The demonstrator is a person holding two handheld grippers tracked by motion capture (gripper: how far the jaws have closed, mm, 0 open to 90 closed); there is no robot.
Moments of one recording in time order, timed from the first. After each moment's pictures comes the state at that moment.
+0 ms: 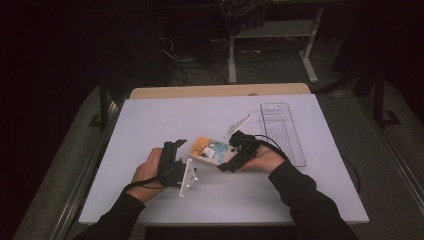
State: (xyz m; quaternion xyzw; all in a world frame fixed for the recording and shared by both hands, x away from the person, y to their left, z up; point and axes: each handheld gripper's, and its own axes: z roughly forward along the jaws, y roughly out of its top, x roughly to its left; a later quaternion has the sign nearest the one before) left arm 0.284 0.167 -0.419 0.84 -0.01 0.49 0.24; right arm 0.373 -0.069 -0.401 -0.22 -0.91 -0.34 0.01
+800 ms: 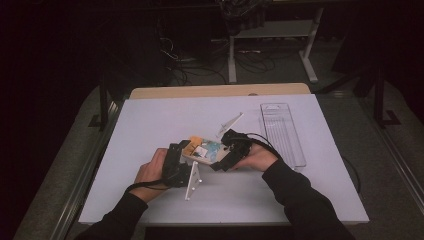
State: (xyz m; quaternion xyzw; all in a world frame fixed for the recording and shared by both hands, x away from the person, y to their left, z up) left arm 0.284 0.158 -0.427 0.83 -0.04 0.52 0.22; right arm 0.375 -0.048 -0.396 -0.21 -0.91 -0.35 0.01
